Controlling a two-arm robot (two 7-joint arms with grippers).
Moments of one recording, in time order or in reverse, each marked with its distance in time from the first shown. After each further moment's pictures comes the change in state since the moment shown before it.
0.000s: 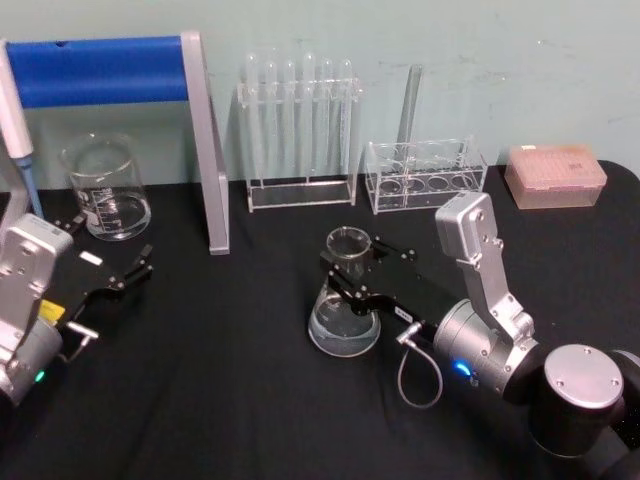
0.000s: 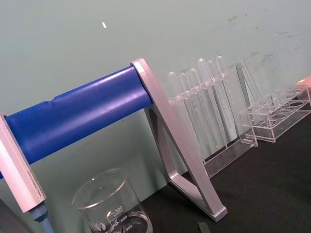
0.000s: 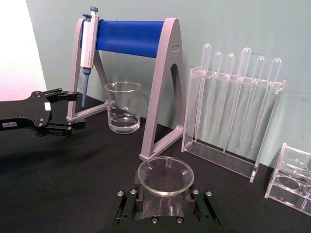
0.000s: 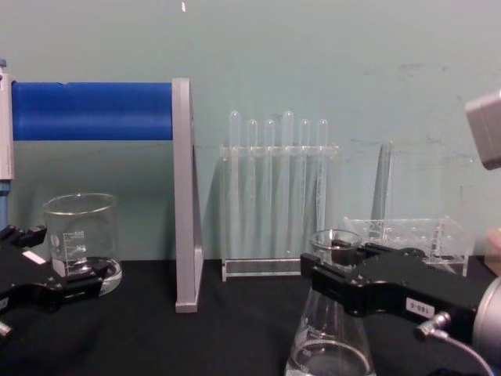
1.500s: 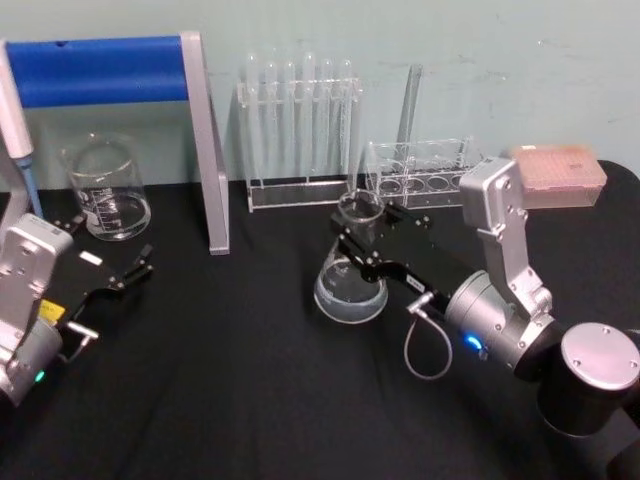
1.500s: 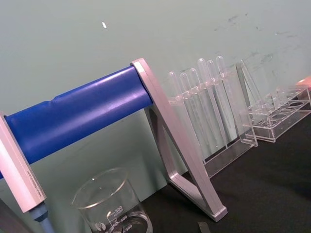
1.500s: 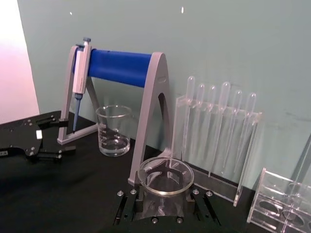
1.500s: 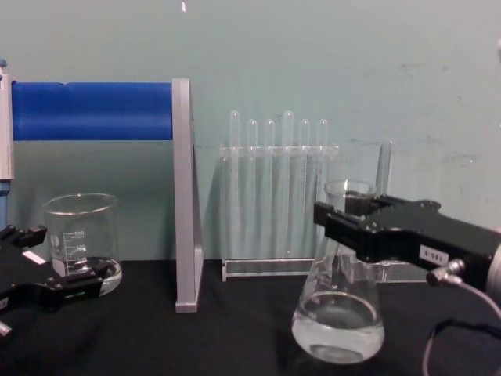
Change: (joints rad) left arm 0.000 0.000 0.000 0.000 0.000 0.000 0.000; right arm 0.007 0.005 0.033 -0.061 0.015 0.001 -0.018
